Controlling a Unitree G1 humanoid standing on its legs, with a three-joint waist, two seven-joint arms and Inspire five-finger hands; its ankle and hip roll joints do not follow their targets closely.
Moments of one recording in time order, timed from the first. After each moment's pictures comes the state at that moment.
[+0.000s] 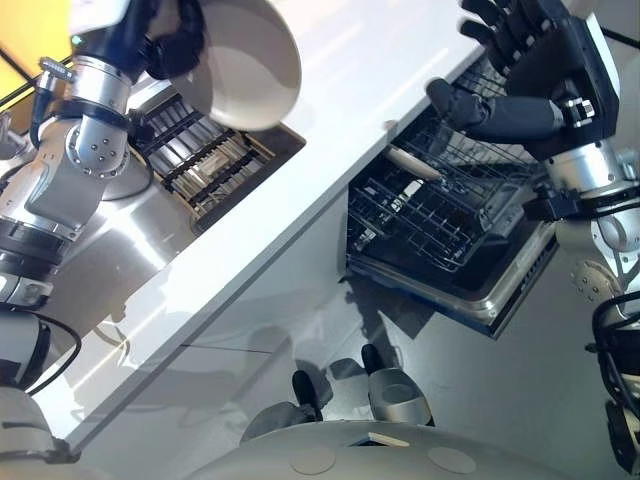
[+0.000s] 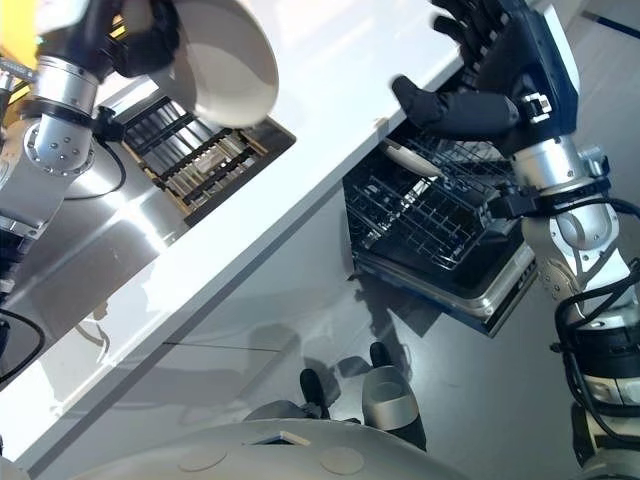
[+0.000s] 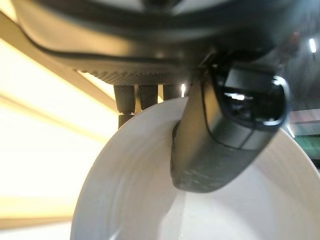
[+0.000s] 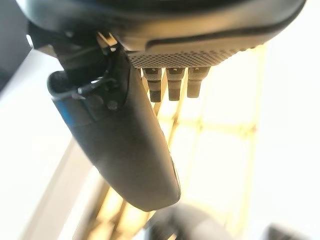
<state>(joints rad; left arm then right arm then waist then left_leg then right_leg) -0.79 1.02 -0.38 0.24 0.14 -0.10 0.47 -0.37 -0.80 0.06 -0.30 0.71 -0.14 0.07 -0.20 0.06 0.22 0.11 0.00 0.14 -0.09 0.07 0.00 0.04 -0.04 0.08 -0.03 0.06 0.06</state>
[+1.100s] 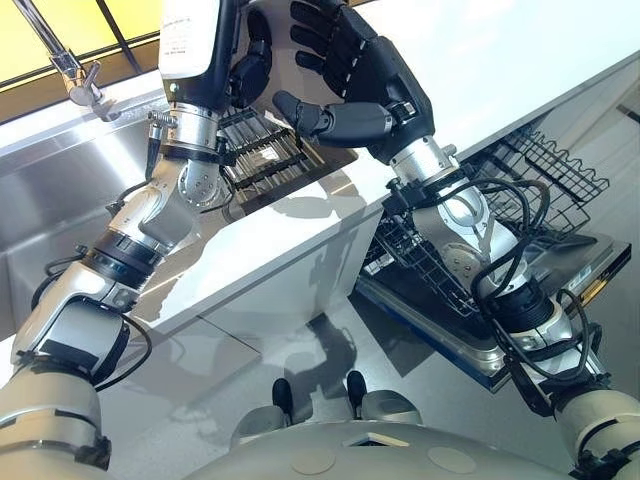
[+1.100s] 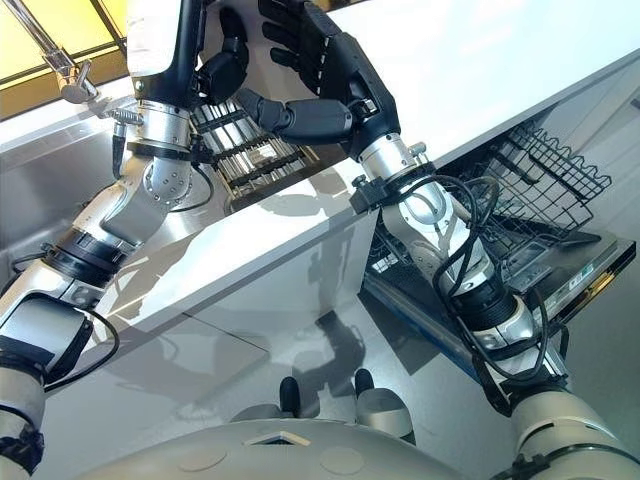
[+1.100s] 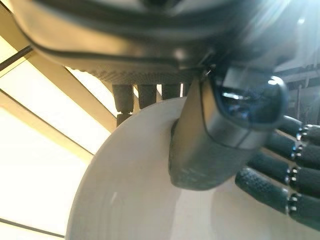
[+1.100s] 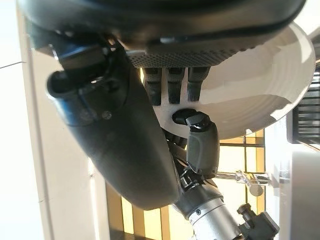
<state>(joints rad) -0.77 0.74 -0.54 0.23 0.36 -0.04 0.64 -0.60 -0.46 0.41 -0.19 0.64 0.04 -0.12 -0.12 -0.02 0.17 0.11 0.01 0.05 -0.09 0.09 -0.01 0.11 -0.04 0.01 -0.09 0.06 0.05</state>
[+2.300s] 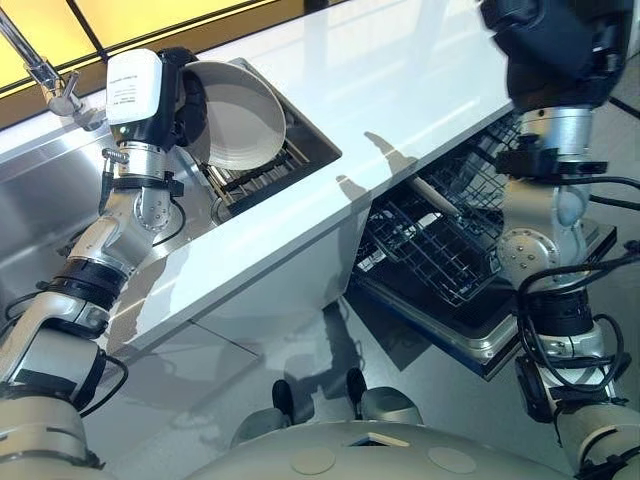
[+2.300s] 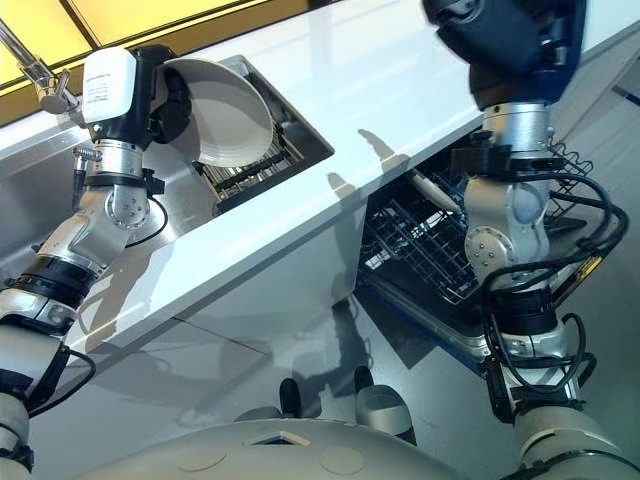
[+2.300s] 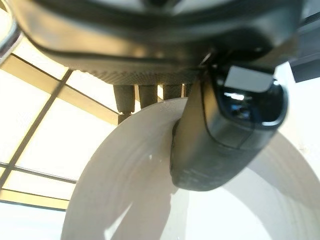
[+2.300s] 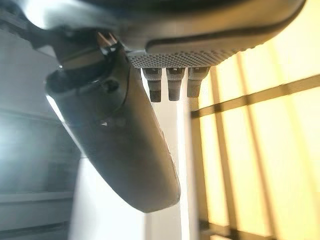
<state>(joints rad) -0.63 0.81 -0.42 0.41 0.39 -0.09 0.61 -0.51 -0.49 0.07 -0.16 0.67 -0.26 -0.15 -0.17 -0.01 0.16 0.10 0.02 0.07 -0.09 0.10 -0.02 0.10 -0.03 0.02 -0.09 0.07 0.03</state>
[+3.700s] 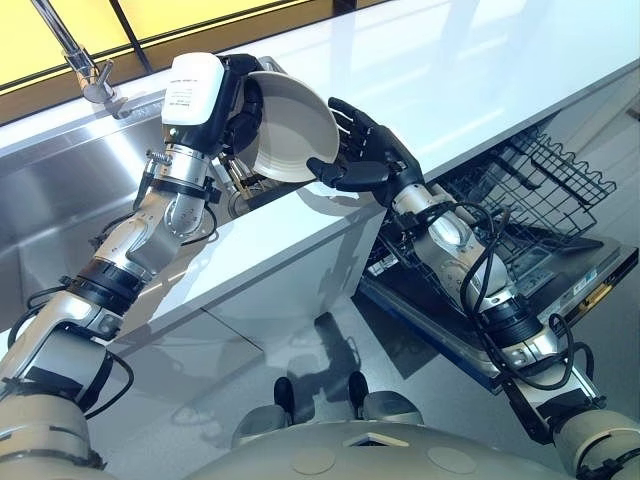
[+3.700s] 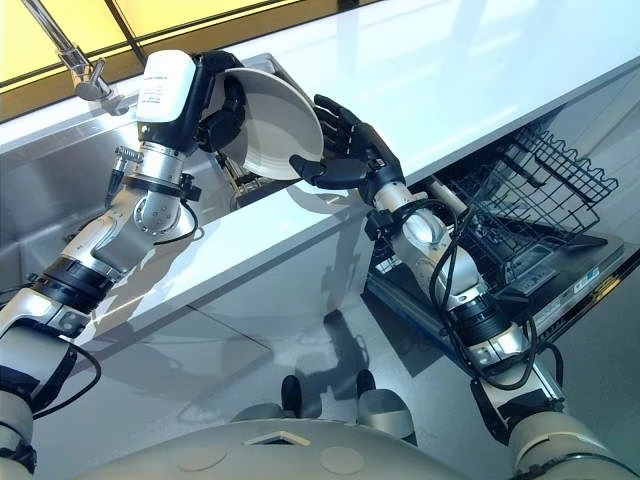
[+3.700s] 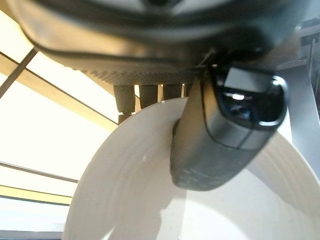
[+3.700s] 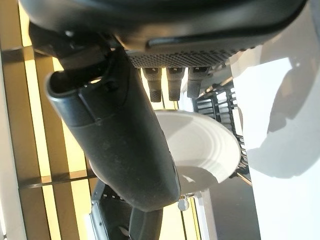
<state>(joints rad) -0.63 0.78 -0.53 0.26 0.39 -0.13 0.56 -0.47 -0.43 0.41 0.02 0.65 0.11 -0.06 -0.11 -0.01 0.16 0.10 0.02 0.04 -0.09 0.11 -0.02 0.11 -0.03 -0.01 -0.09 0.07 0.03</state>
